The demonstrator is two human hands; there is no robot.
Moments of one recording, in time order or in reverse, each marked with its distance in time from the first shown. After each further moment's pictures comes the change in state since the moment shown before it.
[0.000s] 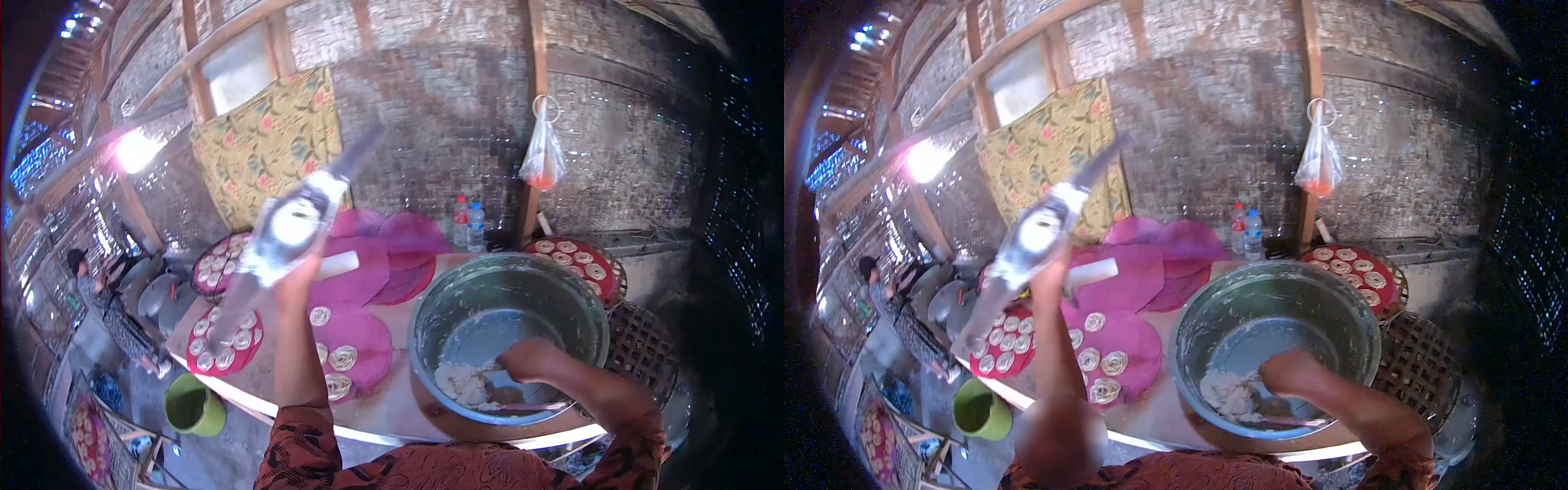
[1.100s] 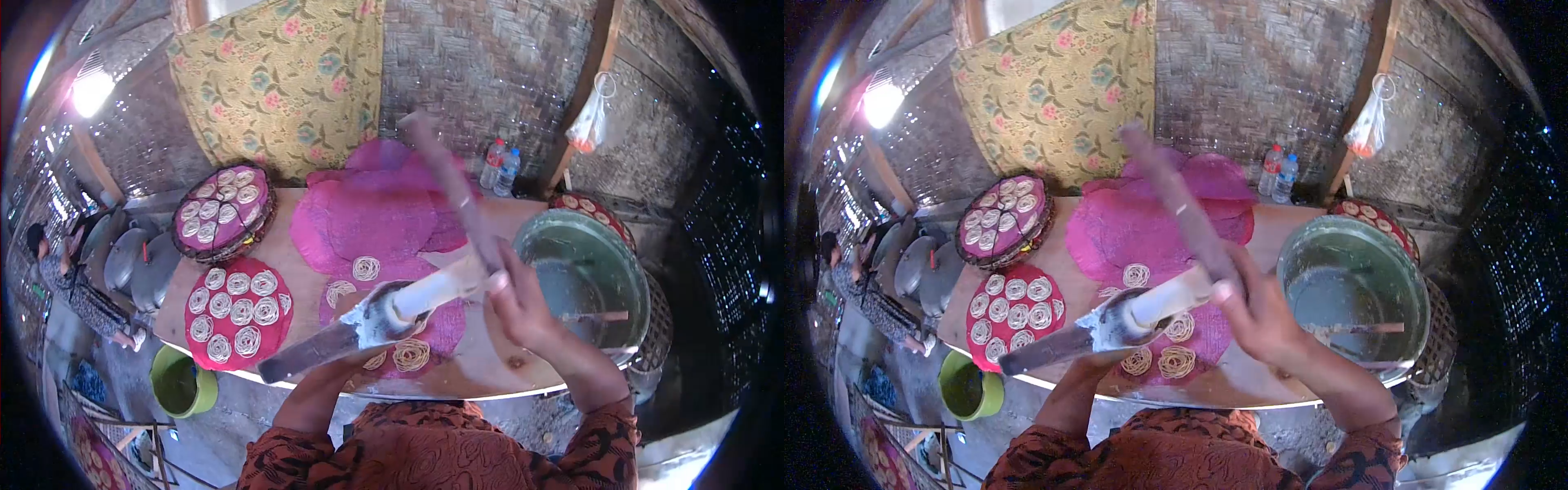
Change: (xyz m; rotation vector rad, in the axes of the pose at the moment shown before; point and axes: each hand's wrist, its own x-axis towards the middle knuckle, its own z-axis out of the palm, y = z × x) left_hand -0.088 -0.135 -0.097 -0.743 -0.704 -0.185; right_hand 0.099 -0.244 -0.190 1.153 1.055 -0.241
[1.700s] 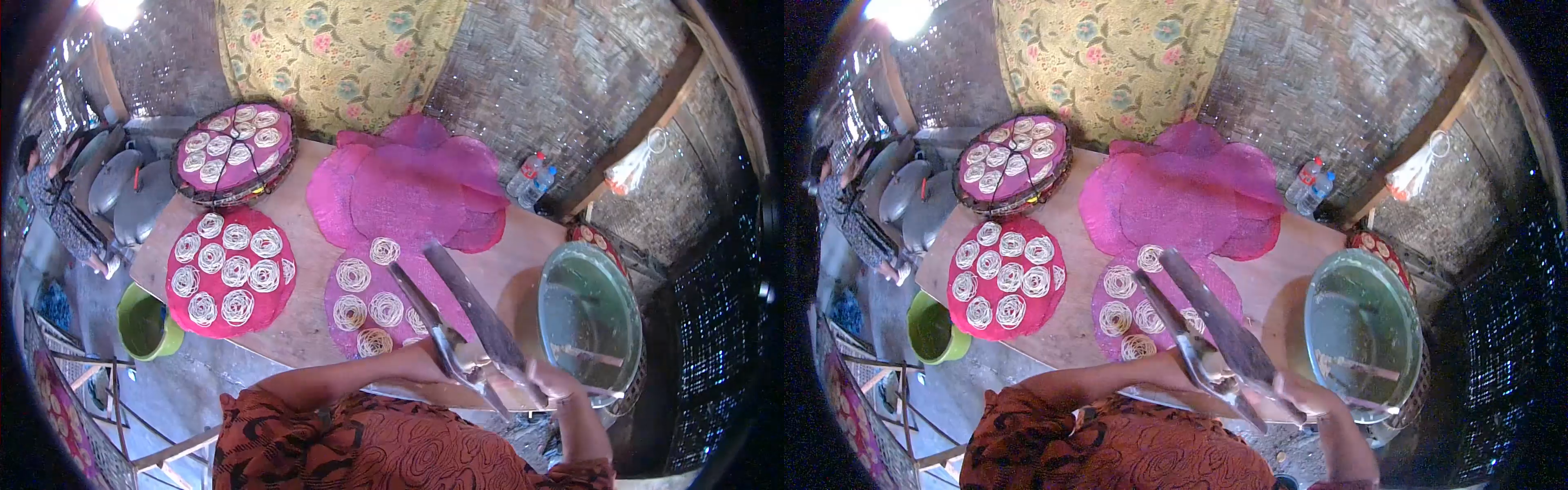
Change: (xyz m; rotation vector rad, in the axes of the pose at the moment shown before) left_hand -0.021 -0.054 0.034 -0.238 -0.593 -0.316; right_hand -0.065 0.068 -0.009 0.480 -0.710 0.868
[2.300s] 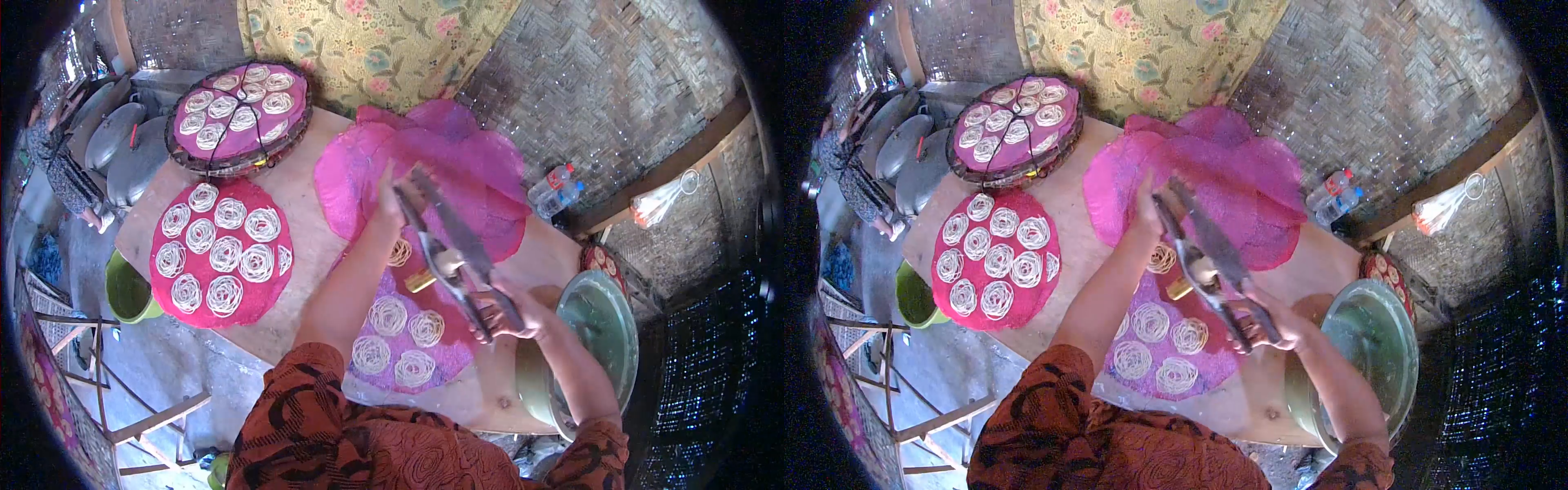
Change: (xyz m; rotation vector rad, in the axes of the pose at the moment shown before) left_hand 0.155 -0.117 -0.229 -1.600 0.529 0.413; right_hand 0.169 -0.064 -0.081 0.242 -0.095 0.270
